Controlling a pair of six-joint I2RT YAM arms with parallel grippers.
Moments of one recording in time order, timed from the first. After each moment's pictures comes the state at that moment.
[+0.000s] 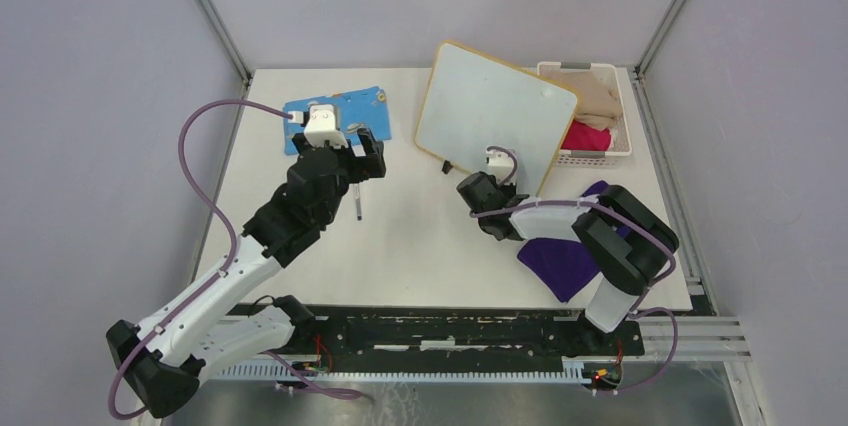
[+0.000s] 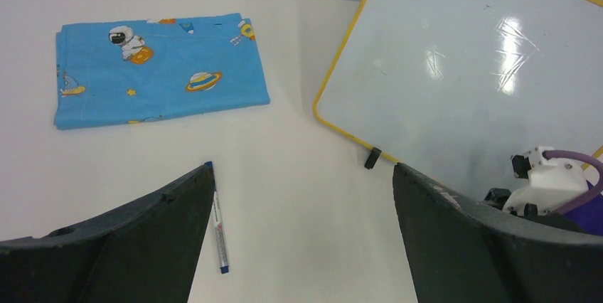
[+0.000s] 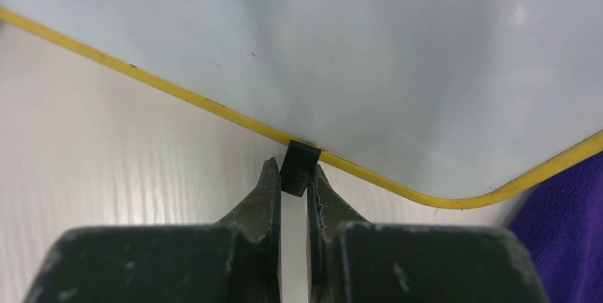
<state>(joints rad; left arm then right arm) -0.69 0.91 0.90 -0.21 -0.54 -0.34 0.75 1.73 0.82 -0.05 0.81 0.62</state>
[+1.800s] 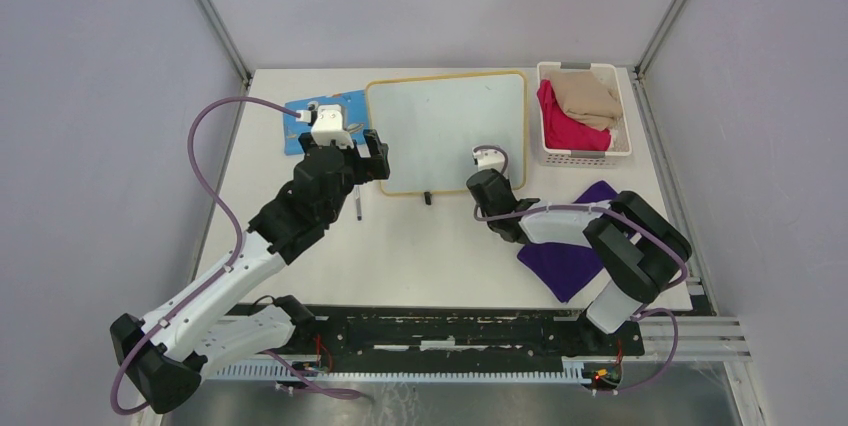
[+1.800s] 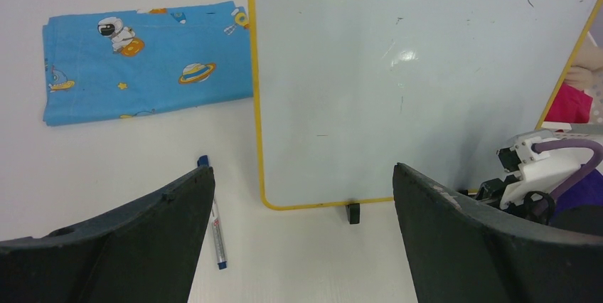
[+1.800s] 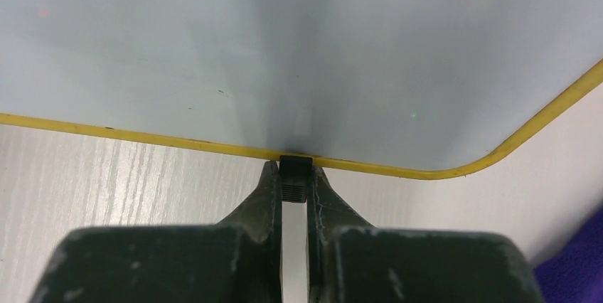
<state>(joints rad) -0.69 0.94 0.90 -0.21 -0.52 -0.34 0.75 1.65 0.72 0.15 0.61 0.26</state>
